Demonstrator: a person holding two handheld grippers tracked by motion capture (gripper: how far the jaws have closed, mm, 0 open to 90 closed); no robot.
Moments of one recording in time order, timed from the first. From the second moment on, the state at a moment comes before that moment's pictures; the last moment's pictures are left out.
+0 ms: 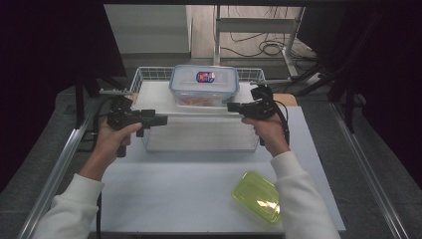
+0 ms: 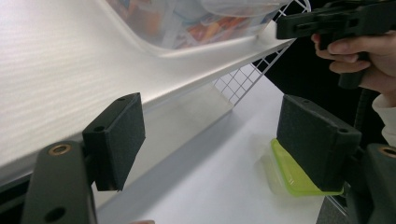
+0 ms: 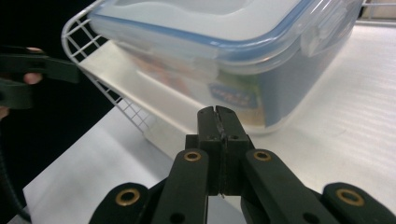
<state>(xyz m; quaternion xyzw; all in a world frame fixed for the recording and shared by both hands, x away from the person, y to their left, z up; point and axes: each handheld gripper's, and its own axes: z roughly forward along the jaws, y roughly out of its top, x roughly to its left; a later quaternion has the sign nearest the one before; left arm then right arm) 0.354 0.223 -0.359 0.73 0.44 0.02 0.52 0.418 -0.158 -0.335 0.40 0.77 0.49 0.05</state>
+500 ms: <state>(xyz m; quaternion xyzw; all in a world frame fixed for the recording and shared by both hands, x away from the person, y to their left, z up) 0.304 0.211 -0.397 0.74 0.42 0.01 0.52 0.351 -0.203 -0.370 0.38 0.78 0.49 0.02</state>
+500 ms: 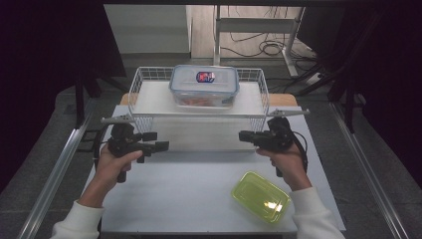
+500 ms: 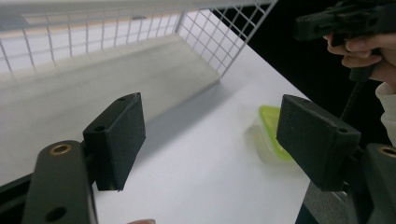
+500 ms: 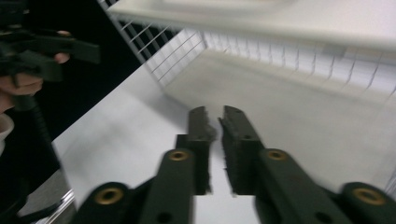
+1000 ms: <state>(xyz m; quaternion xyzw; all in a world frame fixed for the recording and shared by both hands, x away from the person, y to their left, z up) 0.269 0.199 -0.444 0.77 0.44 0.00 0.46 0.296 -0.233 -0.419 0.39 0.81 0.44 0.06</state>
